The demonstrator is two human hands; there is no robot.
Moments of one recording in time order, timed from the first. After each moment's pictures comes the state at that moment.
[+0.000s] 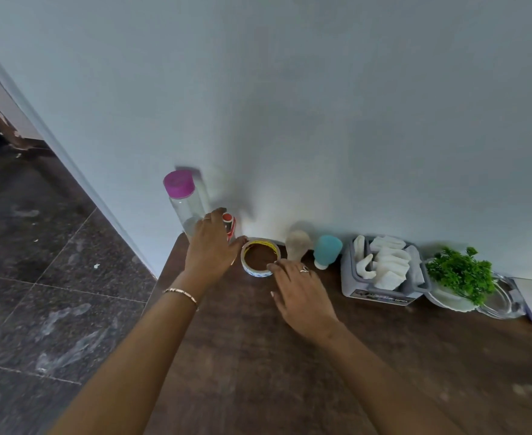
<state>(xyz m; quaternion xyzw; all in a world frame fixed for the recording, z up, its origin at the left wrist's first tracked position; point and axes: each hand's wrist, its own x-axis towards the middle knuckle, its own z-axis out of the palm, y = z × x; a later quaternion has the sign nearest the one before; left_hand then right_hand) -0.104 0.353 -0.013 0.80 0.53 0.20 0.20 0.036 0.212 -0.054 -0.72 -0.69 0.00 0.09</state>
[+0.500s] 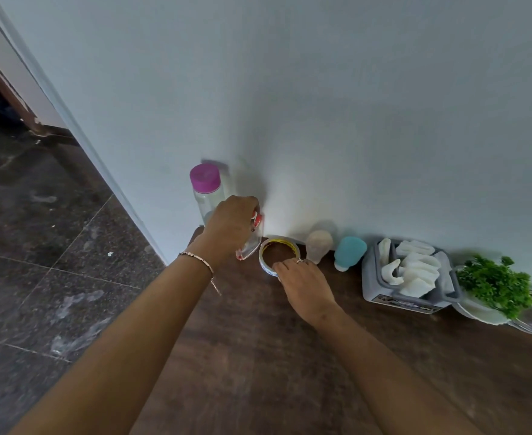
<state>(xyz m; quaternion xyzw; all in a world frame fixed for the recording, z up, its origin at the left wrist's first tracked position) -0.100 0.393 0.011 0.86 0.48 0.07 0.14 0.024 0.256 -0.061 -0.68 -0.73 0.03 0.00</state>
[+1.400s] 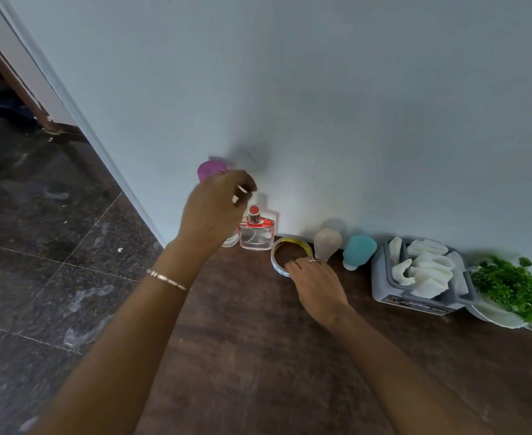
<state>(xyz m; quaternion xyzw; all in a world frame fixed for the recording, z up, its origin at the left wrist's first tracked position) -0.131 0.373 0.058 0.82 0.45 0.30 0.16 0.030 0.255 -0.065 -0.70 -0.71 0.07 0.00</state>
